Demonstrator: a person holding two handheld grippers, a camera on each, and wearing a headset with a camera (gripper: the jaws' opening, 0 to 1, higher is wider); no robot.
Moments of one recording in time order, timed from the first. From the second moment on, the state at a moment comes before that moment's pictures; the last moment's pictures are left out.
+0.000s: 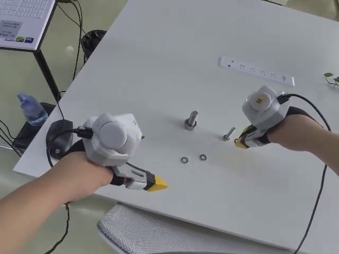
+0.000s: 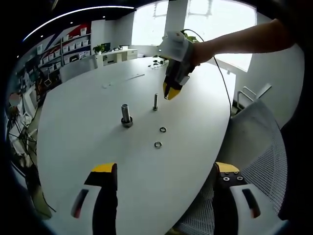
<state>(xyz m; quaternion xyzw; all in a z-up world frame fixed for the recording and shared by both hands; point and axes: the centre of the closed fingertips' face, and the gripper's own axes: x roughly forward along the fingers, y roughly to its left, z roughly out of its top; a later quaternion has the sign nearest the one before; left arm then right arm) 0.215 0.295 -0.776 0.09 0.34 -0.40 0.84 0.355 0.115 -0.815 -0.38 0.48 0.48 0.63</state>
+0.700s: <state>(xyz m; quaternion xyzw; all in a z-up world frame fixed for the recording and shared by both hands) 0.222 0.299 -0.777 0.09 0.35 -0.39 0.85 0.381 0.129 -0.799 -0.39 0.46 0.48 0.64</state>
